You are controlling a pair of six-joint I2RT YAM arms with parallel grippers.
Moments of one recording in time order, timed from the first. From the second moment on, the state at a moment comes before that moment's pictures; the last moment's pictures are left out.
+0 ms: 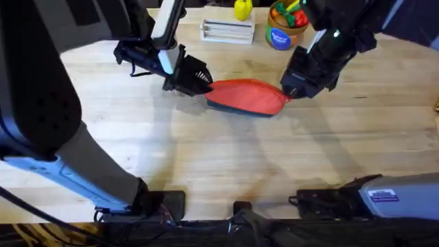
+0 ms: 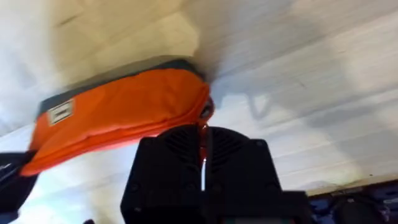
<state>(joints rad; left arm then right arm) -0.02 1.86 1.25 -1.11 1.00 1.92 0.33 1.57 1.27 -1.17 0.00 0.84</state>
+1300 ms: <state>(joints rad) 0.00 1.86 1.25 -1.11 0.95 1.92 0.31 1.42 1.46 -1.17 0.16 0.58</state>
